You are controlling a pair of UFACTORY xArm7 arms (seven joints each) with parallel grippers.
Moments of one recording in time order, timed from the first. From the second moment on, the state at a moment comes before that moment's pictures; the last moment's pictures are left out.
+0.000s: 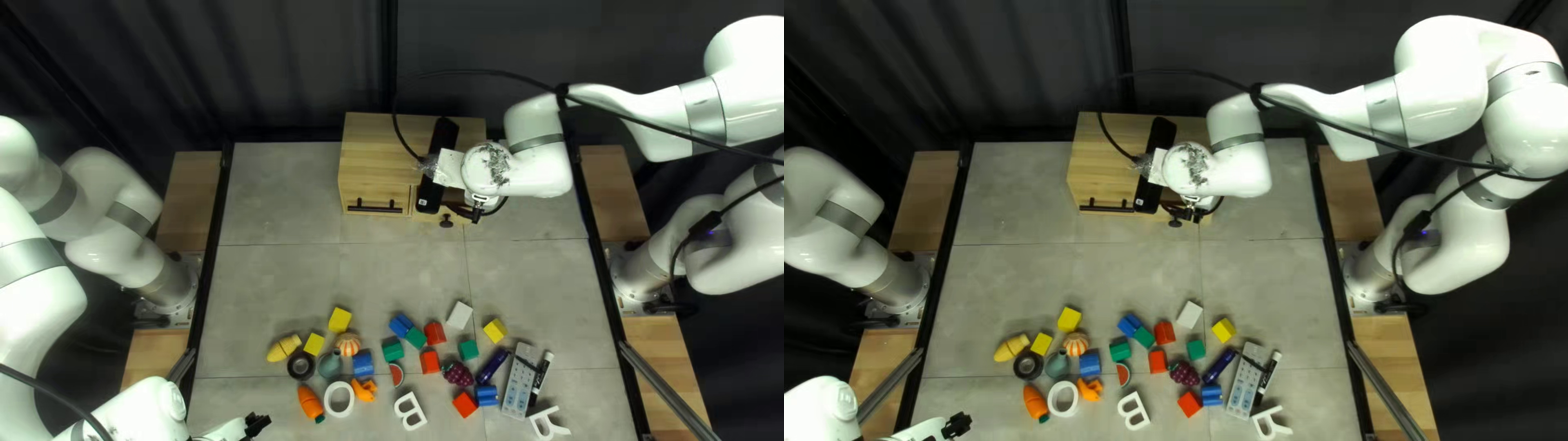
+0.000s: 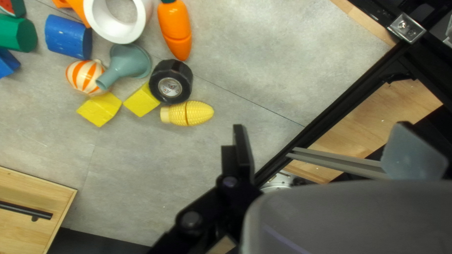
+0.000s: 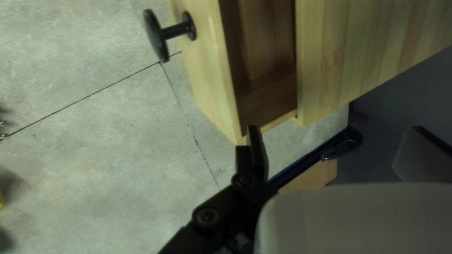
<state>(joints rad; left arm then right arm) -0.38 -0.02 -0.59 1.10 0.03 1.37 0.09 -0.17 -0.07 0.06 0.94 -0.54 1.24 0.45</state>
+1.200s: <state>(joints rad) -0.38 -0.02 -0.59 1.10 0.03 1.37 0.09 -0.17 -0.07 0.07 0.88 -0.70 1.14 0.48</state>
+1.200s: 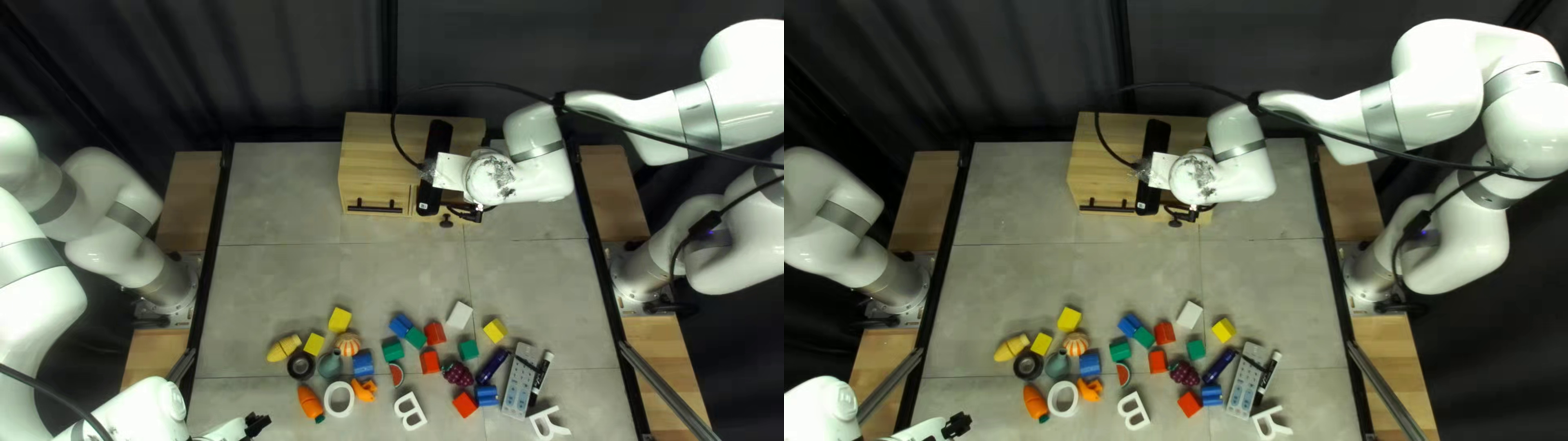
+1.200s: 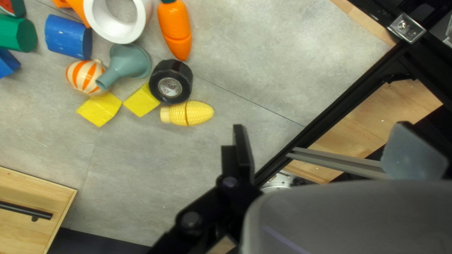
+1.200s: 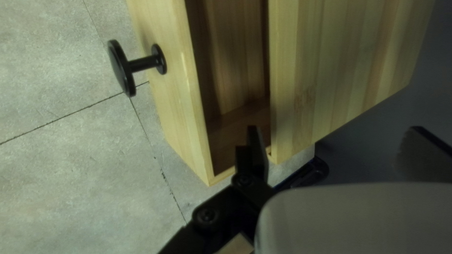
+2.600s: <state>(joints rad) -0.38 -0.02 -0.59 1.10 0.03 1.37 0.09 -0.16 -0.01 0.07 0.87 -0.86 1.11 0.54</state>
